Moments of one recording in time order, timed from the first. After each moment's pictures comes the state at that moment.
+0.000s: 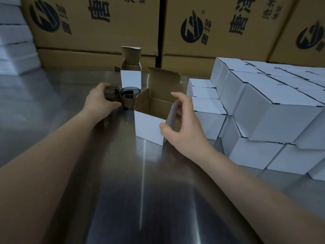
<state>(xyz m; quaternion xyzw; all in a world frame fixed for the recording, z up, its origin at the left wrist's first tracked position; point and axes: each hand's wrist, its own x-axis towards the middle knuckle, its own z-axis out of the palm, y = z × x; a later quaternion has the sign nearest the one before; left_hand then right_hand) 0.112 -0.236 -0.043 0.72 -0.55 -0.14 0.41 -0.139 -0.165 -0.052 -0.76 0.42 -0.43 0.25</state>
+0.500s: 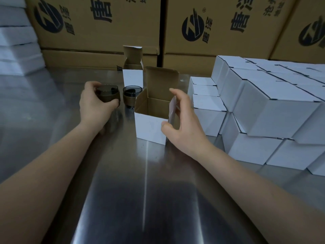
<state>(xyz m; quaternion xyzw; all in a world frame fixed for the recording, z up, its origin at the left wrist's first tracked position) 0.107 -0.203 -0.055 0.66 -0.50 -0.09 0.55 -0.137 -0.158 -0.047 -0.77 0.41 -0.42 0.27</state>
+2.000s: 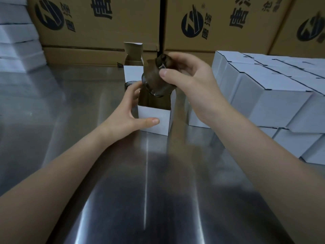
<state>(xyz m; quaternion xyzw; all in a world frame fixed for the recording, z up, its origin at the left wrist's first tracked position) 0.054 -0.147 -0.049 0.40 -0.72 -0.32 0.46 -0.132 -0.149 0.030 -0.66 0.35 -0.54 0.38</state>
